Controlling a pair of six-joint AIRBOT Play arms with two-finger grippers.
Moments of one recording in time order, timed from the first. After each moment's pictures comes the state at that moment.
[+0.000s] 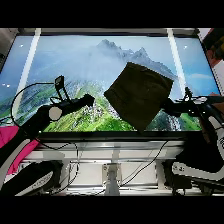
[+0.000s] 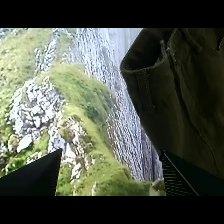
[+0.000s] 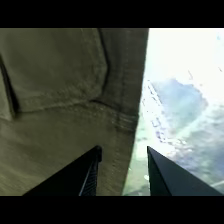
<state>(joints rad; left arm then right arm) -0.40 -1.03 0.67 1.14 -0.43 -1.84 -0.34 -1.38 0.75 -0.87 0.84 1.34</state>
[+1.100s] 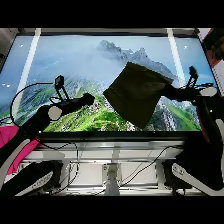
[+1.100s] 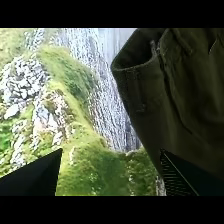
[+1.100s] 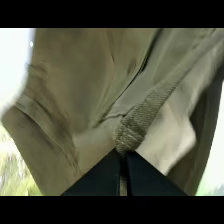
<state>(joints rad) -0.41 -1.03 0.67 1.09 -0.40 -1.84 -0.21 -1.11 0.90 -0.84 0.84 1.26</state>
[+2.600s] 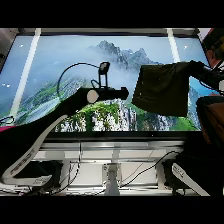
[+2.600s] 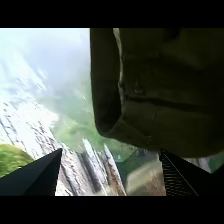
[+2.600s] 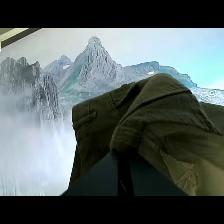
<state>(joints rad) -0.69 -1.51 1.24 1.04 -0.51 -1.62 -0.22 -1.04 1.05 -1.21 0.59 1.53</state>
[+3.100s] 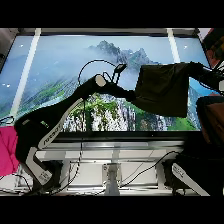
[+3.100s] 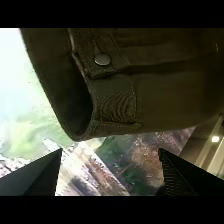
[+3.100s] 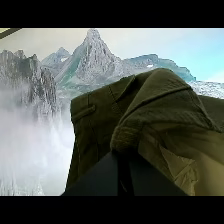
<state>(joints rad) -0.61 -1.83 1.54 0.69 -0.84 -1.06 -0.22 -1.04 1.05 -1.21 0.61 1.52</state>
